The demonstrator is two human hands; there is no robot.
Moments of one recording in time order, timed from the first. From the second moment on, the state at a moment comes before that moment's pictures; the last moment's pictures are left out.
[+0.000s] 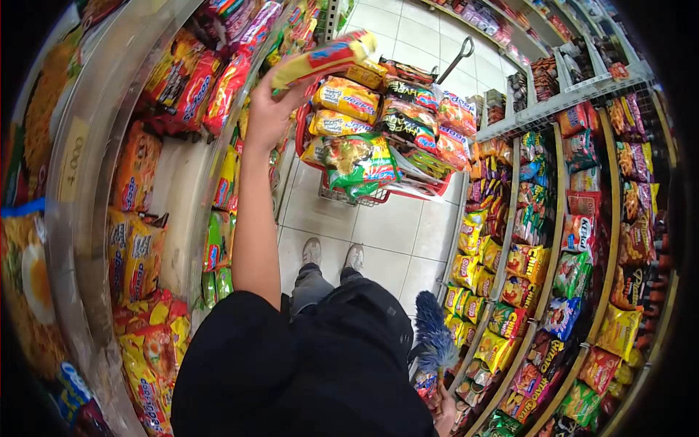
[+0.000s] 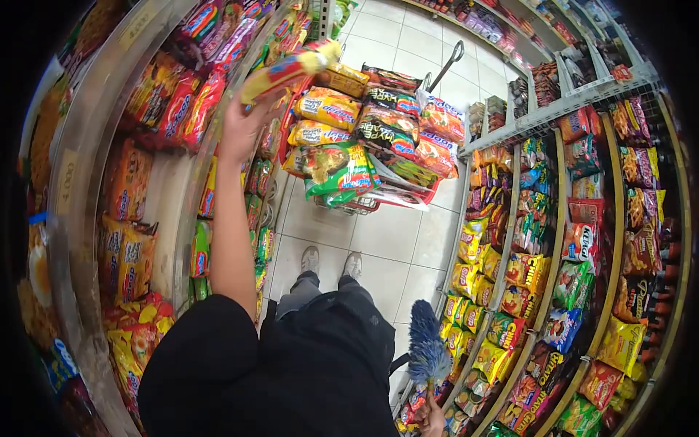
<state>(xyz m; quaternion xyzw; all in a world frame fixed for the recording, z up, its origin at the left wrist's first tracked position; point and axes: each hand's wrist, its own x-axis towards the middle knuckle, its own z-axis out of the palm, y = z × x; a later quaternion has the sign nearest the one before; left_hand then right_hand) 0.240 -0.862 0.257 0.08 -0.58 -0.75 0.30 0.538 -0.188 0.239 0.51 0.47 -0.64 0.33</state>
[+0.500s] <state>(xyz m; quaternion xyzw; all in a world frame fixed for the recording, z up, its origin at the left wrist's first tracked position) 0.299 -0.770 0.201 -0.20 0.00 -0.98 -0.01 0.530 -0.264 0.134 0.45 0.76 -0.38 0.27</state>
